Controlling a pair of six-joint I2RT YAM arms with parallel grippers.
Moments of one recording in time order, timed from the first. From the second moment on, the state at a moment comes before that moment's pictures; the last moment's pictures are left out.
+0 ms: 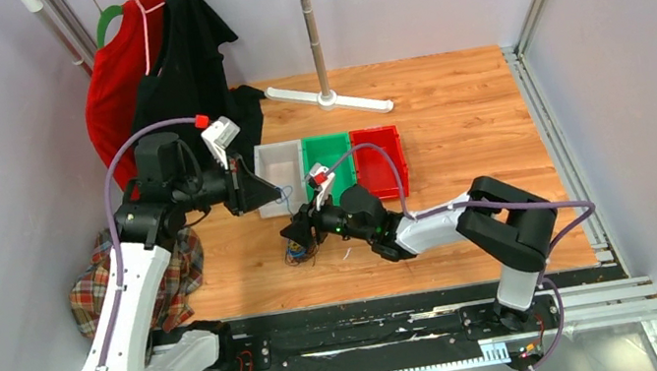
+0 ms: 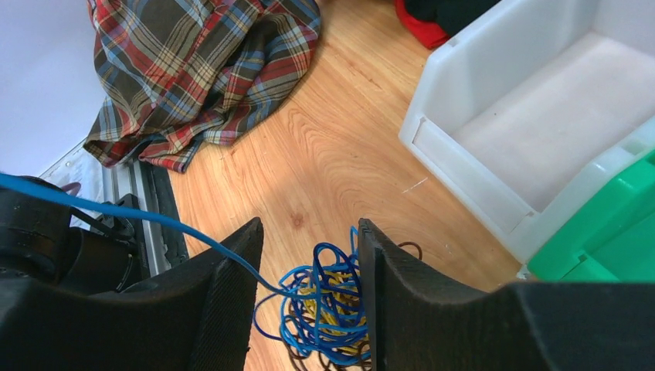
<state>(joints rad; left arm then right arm) -0.20 1.01 1.16 -0.71 0.90 -0.07 1.01 1.75 0.77 0.85 -0.13 0.39</state>
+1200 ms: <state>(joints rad) -0.20 1.03 1.47 -0.82 0.83 -0.07 1.01 1.77 0.53 1.00 -0.09 0.48</state>
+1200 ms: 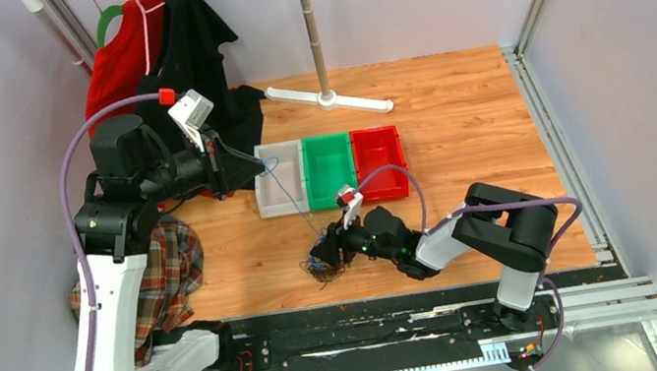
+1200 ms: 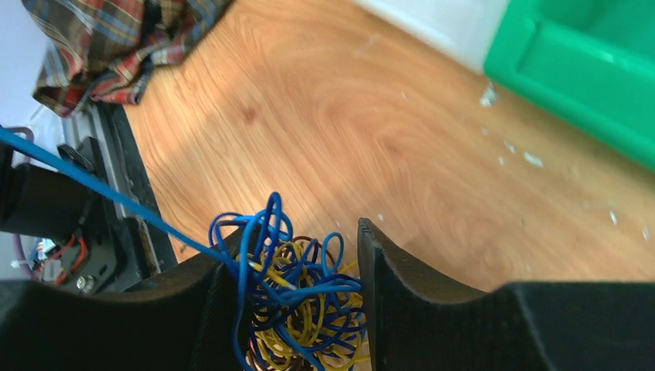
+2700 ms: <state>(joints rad) -0.28 1.11 0.90 -0.85 0.83 0.51 1.01 1.52 0.63 0.63 -0.21 0.39</state>
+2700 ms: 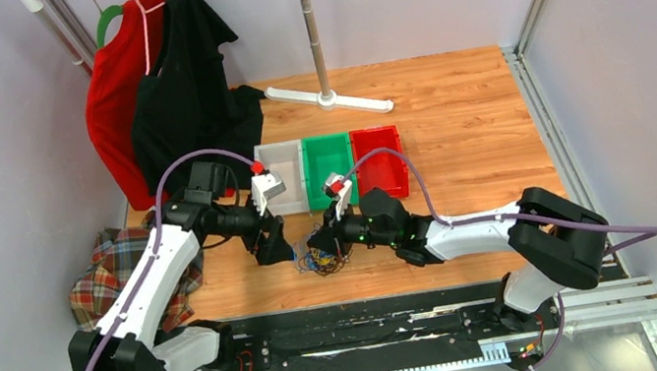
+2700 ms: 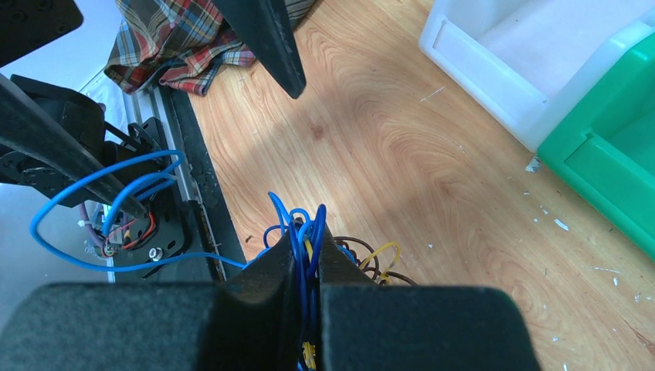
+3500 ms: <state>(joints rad) -0.28 1.19 0.90 -0.76 0.96 0.46 1.04 1.50 0.71 0.58 -0.22 0.37</state>
